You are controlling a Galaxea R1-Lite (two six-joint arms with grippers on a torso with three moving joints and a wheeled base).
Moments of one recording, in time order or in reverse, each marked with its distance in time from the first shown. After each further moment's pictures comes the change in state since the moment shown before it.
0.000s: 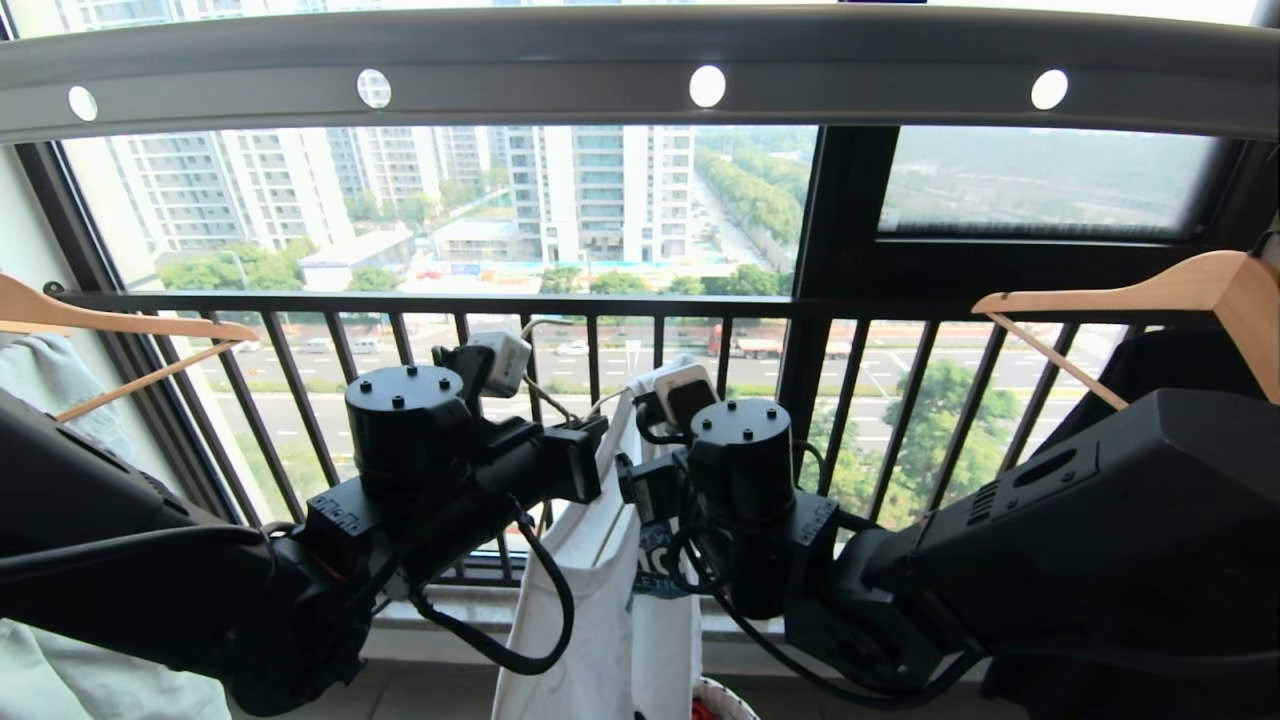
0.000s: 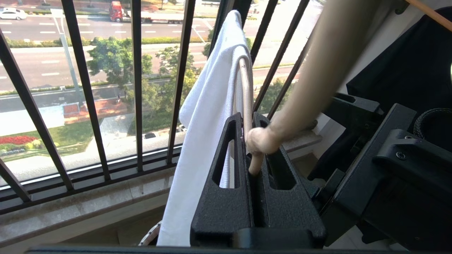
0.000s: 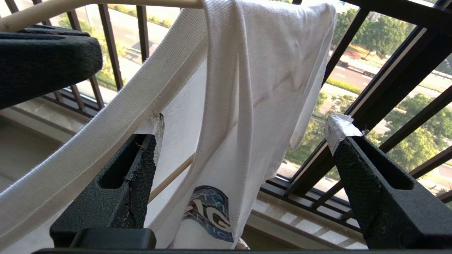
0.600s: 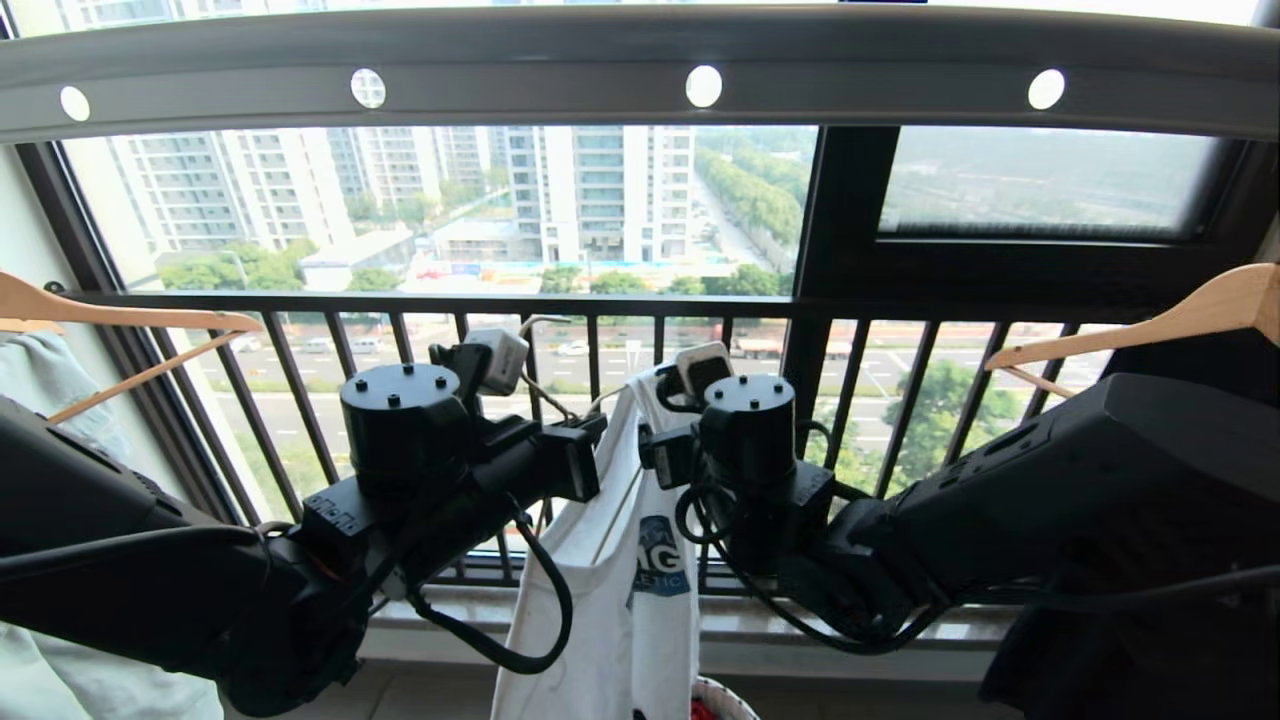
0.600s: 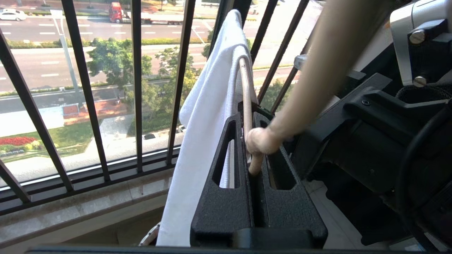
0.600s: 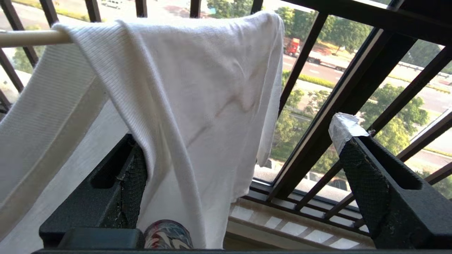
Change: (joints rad) left arm 0.000 -0.004 0.002 0.000 0.000 0.000; right arm -0.077 0.054 -0.088 -0.003 -0.044 -0.013
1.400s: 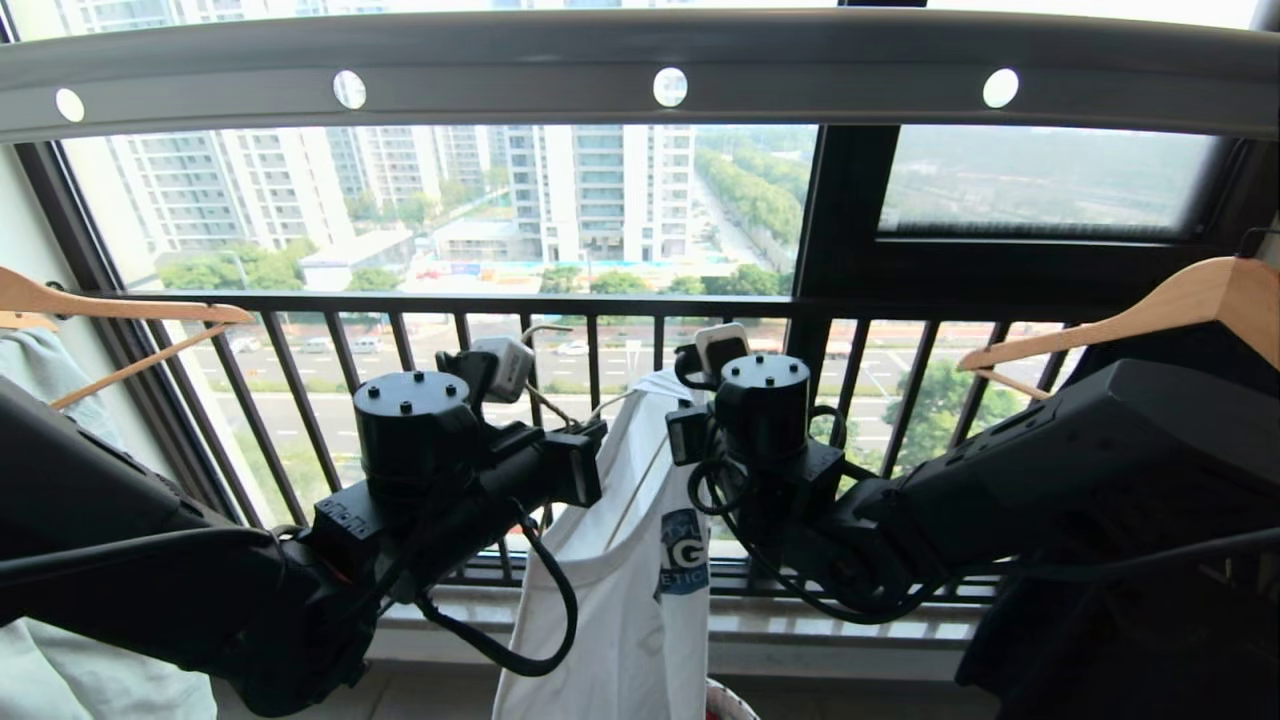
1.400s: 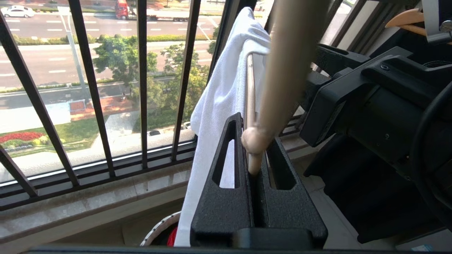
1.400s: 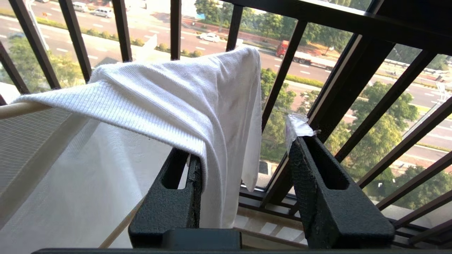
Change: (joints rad) left arm 0.000 0.021 0.001 -0.005 0.019 0.006; right arm -0.043 0.004 -0.035 0.002 -0.006 -0.003
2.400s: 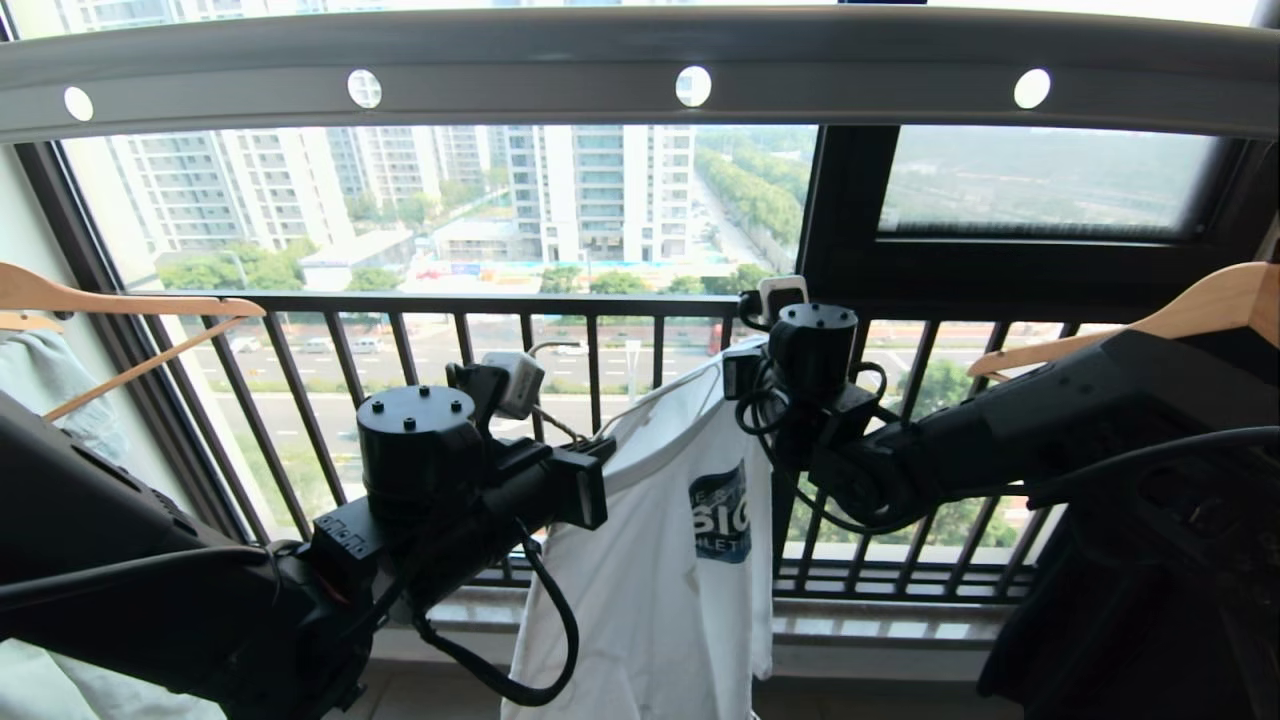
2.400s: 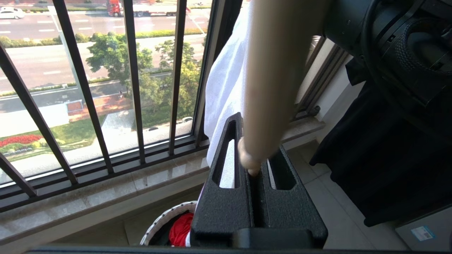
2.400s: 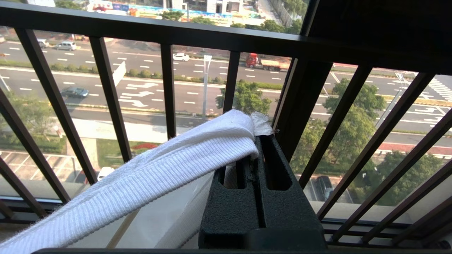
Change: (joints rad) left arm -0.029 -0.015 0.036 0.002 -0.010 0.030; right arm -0.184 0.073 -0.176 0.010 0.015 0.000
